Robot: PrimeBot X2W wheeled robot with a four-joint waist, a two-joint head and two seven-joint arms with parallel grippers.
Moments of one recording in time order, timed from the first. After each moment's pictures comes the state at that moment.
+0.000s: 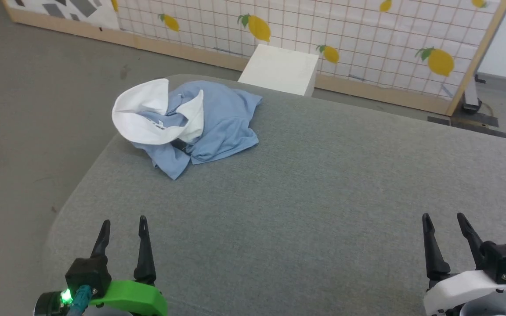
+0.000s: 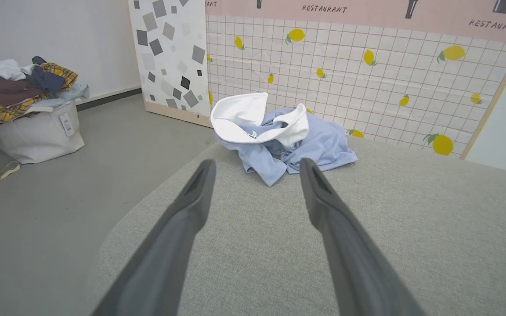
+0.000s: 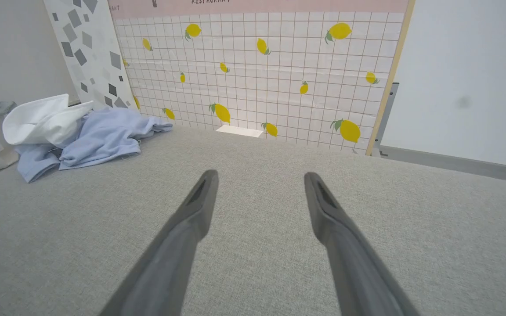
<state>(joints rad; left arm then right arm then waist) 0.09 0.06 -0.01 -0.02 -0.12 0.04 -0.16 0.04 -0.05 -0.13 0.15 0.06 0.13 -0.16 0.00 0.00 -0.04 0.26</state>
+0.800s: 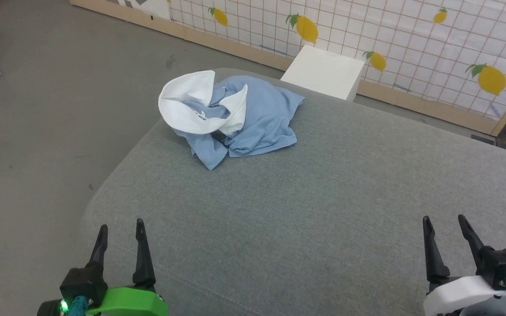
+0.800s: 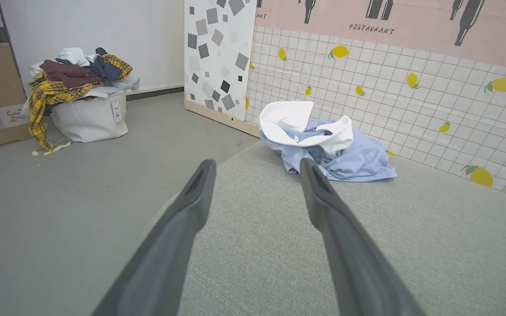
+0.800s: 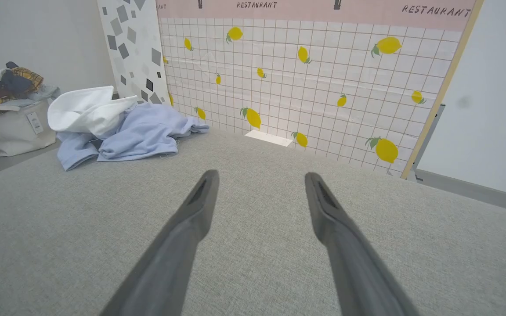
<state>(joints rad) 0.11 0.06 -0.03 -0.02 -0.18 0.07 -0.22 0.05 -0.05 -0.14 0.17 0.02 0.13 -0.22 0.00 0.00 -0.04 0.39</state>
